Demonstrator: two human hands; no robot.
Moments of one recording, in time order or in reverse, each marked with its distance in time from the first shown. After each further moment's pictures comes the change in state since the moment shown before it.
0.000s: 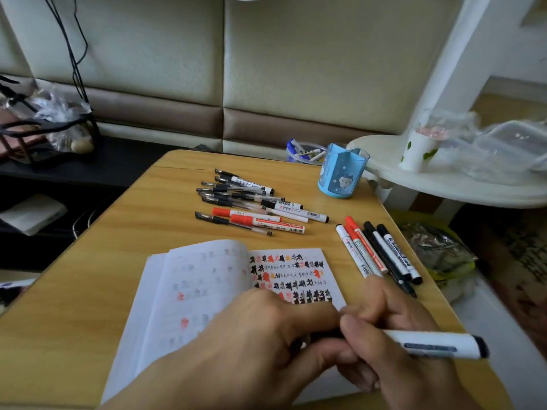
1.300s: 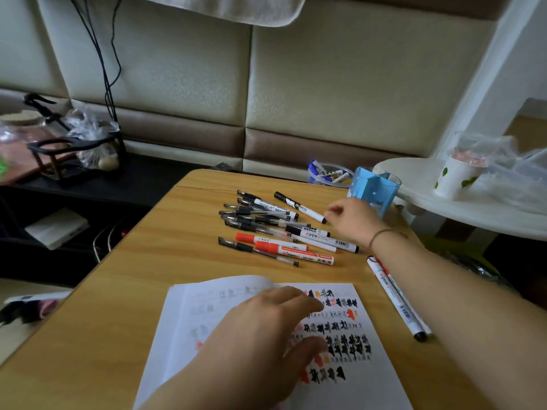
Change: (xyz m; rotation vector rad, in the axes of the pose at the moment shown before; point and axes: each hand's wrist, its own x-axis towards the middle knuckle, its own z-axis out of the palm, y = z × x) left_hand 0.003 -0.054 -0.010 0.282 0.026 -0.378; right_hand 0.271 0.067 -0.067 -1.301 0.124 0.094
